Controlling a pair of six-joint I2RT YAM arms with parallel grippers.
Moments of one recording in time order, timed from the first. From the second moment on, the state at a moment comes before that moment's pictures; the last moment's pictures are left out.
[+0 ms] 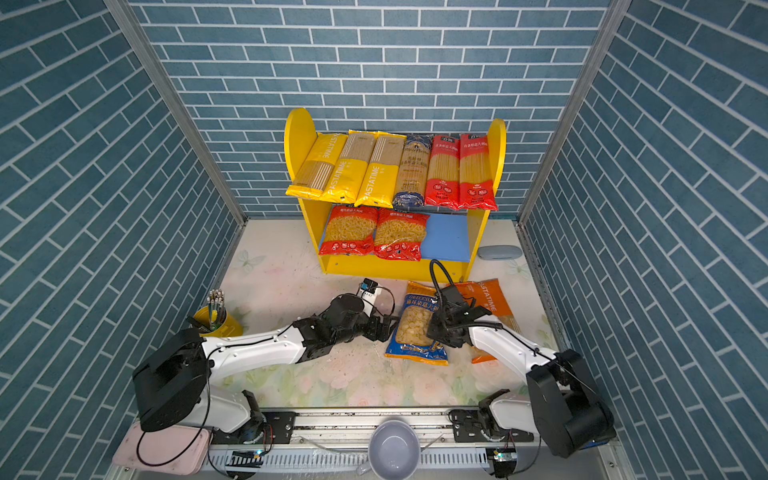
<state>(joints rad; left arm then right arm) -0.95 1.46 0.74 0.16 -0.04 -0.48 0.55 1.33 0.67 -0.52 -0.11 0.77</state>
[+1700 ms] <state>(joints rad) -1.02 1.52 0.82 0.09 -0.09 -0.42 0.18 1.13 0.70 -0.60 -0.16 0.64</state>
